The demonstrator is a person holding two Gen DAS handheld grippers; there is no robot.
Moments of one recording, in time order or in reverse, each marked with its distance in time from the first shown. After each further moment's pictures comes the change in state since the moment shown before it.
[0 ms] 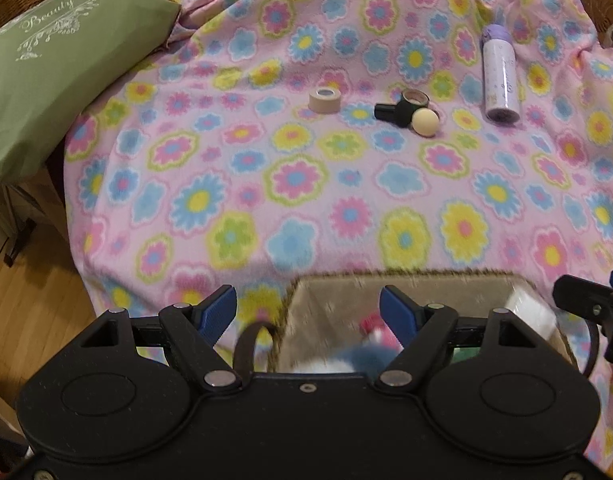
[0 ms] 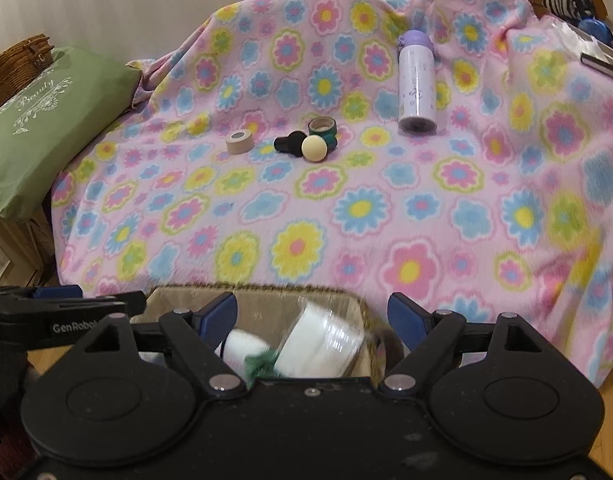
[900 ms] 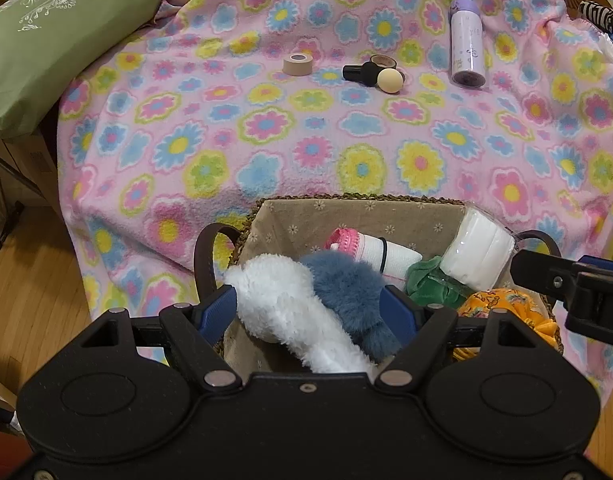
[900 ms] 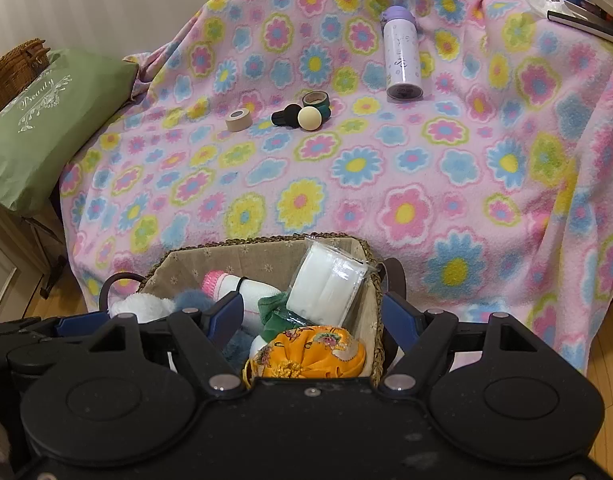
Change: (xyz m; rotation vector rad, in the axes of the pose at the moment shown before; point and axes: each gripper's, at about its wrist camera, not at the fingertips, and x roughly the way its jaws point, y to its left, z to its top) left arm -0.031 -0.022 -0.055 0.004 0.055 -0.045; right arm -0.034 0.005 -0.044 0.074 0.047 0.006
